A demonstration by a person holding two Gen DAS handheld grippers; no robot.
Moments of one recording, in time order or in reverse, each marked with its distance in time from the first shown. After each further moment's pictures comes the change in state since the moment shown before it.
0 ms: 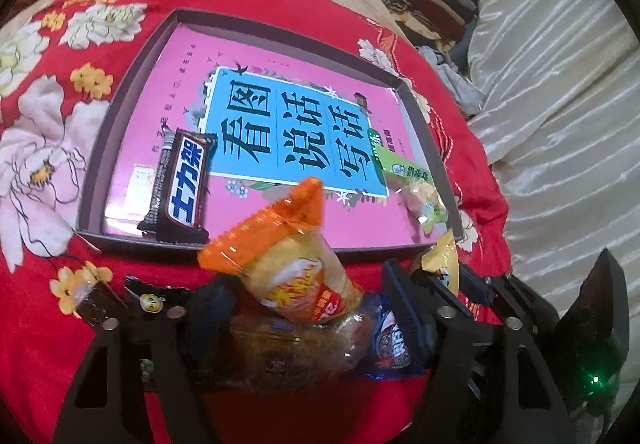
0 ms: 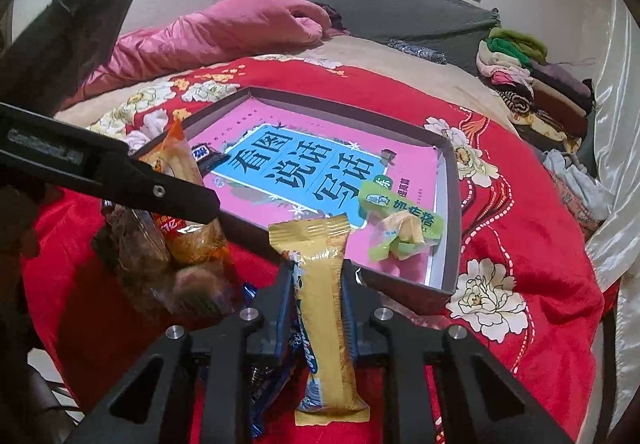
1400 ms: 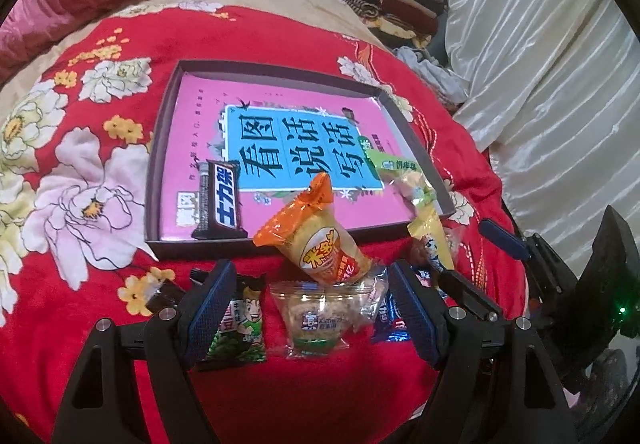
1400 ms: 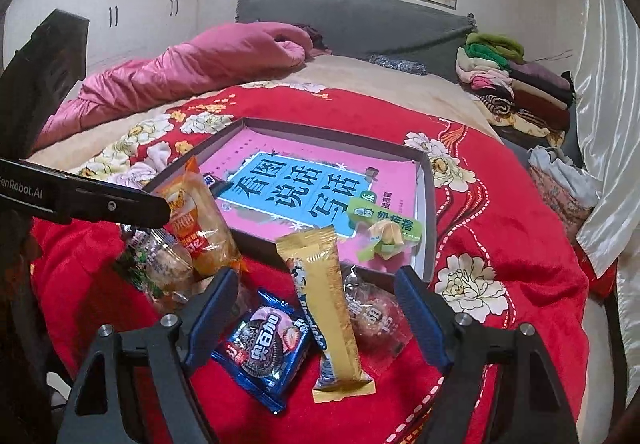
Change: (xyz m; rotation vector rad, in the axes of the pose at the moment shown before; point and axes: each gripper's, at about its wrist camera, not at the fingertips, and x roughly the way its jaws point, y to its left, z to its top) left arm -0.047 0.001 -0.017 0.179 -0.069 0.031; right arm -0.035 0.005 -0.002 0.063 -0.069 -0.038
